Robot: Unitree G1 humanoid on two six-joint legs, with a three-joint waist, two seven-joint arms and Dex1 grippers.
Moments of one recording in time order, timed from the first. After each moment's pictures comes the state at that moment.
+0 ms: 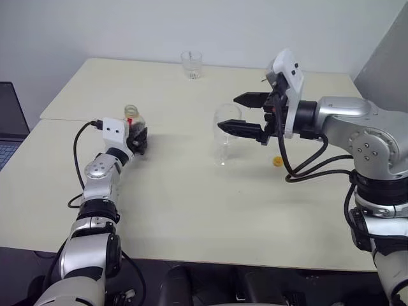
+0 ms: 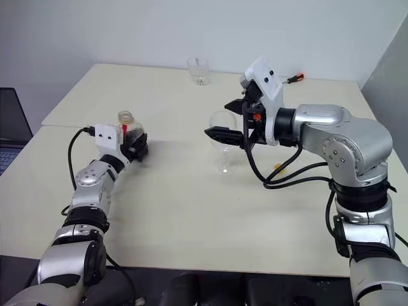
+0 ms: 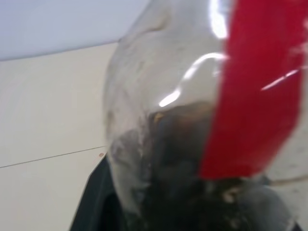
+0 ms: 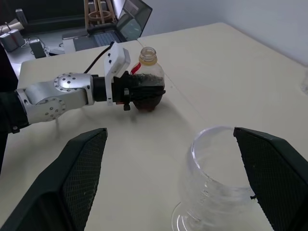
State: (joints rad) left arm -0.72 0.49 0.21 0.91 -0.14 -0.22 -0.47; right arm -0.95 -0.55 0.03 -0.33 0.68 1.13 0.65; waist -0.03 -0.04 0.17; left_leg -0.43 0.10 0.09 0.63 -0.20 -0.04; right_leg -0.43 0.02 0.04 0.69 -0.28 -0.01
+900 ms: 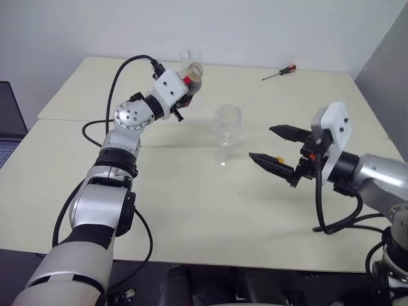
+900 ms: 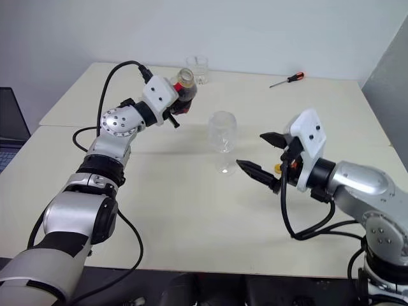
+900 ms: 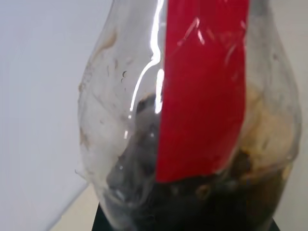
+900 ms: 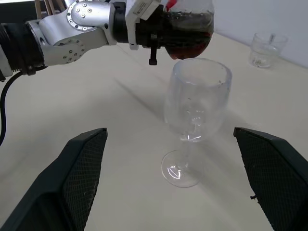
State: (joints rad) left arm -1.17 0.46 -0.11 1.09 0.16 -0.57 -0.61; right arm -0.40 -0.61 -0.21 -0.80 0.80 1.10 0.44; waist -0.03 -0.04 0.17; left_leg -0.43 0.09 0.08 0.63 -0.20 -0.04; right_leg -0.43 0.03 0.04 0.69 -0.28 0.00
